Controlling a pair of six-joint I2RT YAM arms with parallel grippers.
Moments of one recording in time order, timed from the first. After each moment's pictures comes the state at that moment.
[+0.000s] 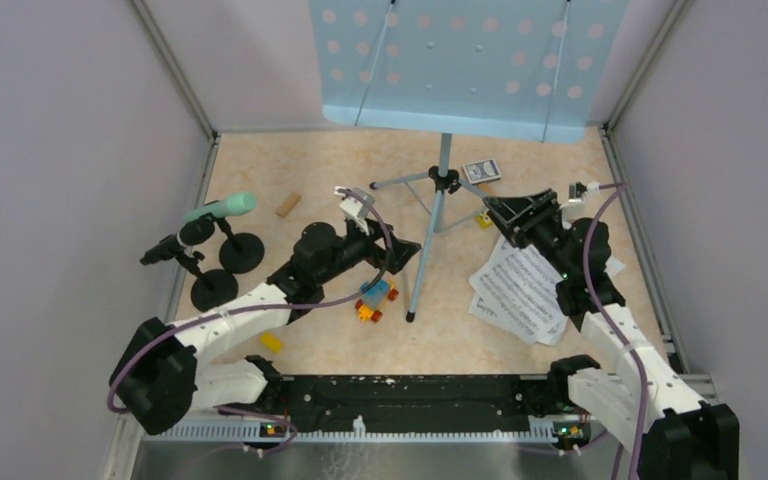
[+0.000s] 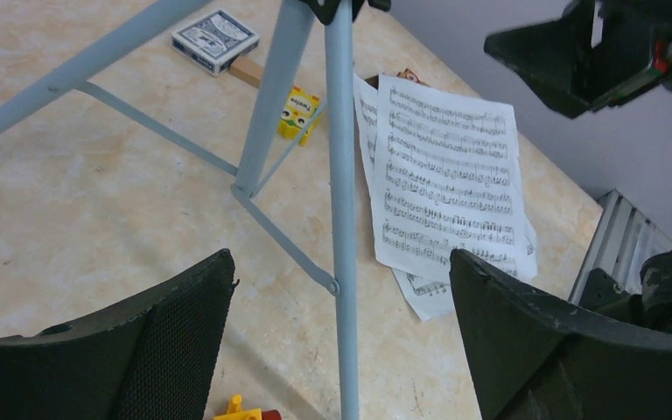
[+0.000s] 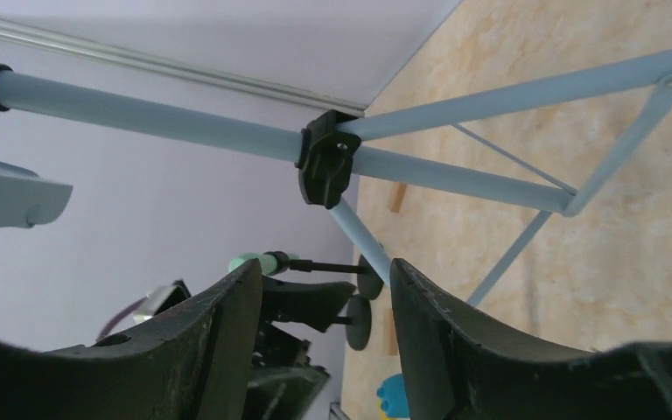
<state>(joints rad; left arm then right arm) -0.68 1.13 0.61 0.45 0.23 -0.39 0.21 0.80 0.50 0.26 -0.29 1.21</state>
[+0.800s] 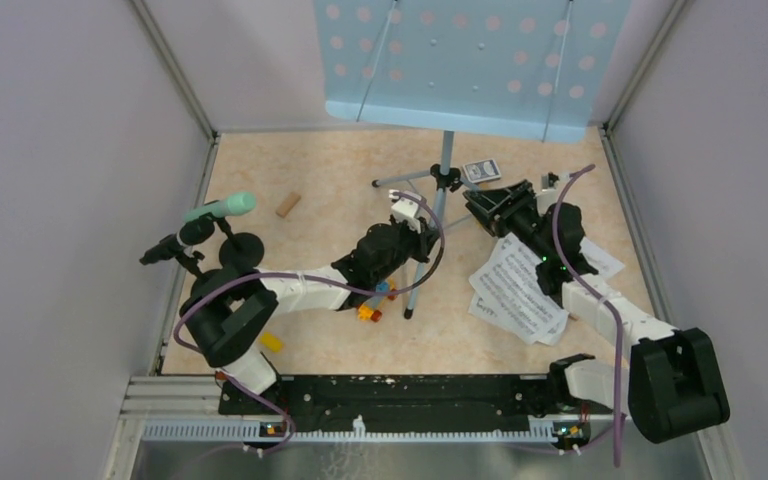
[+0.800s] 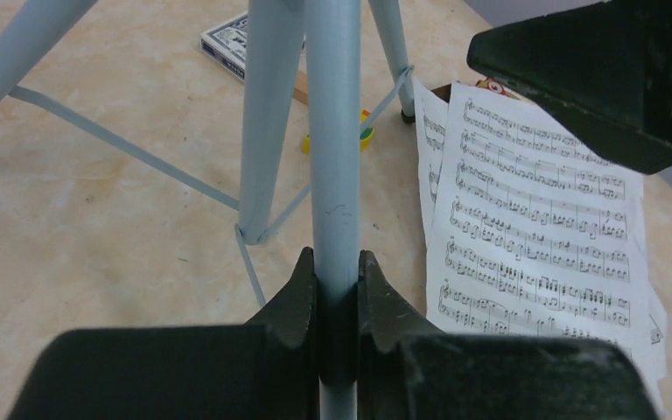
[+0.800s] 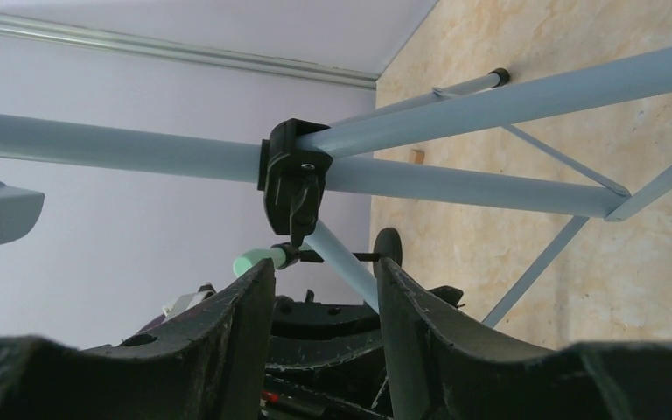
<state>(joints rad) -0.88 1.62 0.79 0.69 -0.14 -0.28 0.27 1.13 0.54 0.56 -0.34 1.32</state>
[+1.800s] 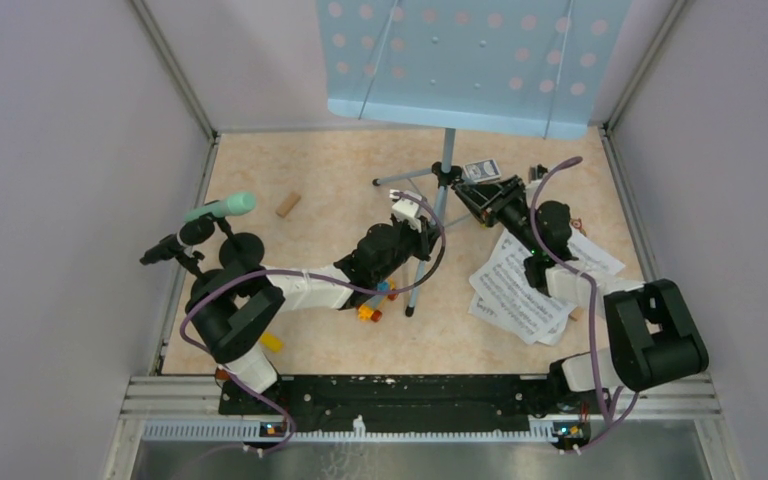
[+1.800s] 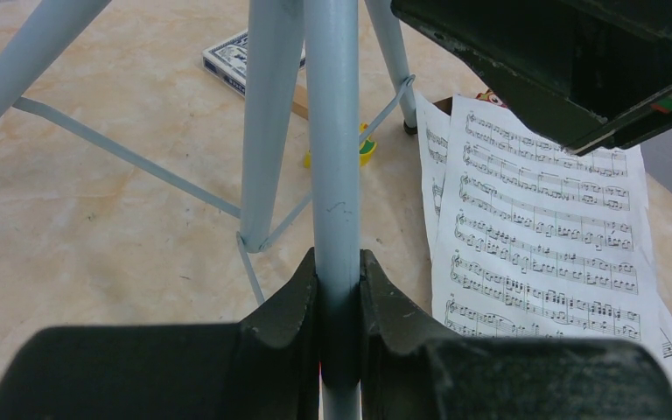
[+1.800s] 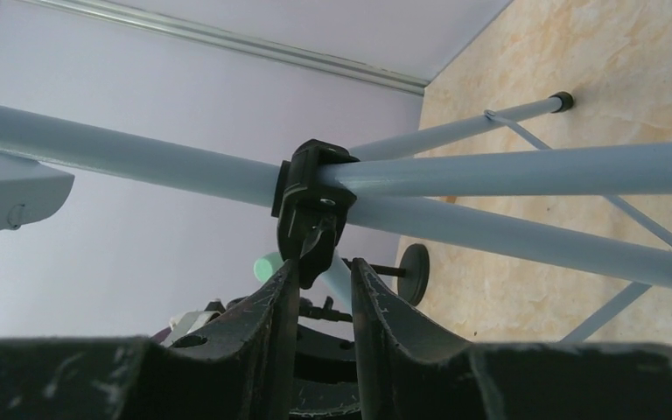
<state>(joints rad) -0.87 1.66 0.79 0.77 -0.14 -0.28 0.28 1.38 0.54 0.95 -0.37 1.36</state>
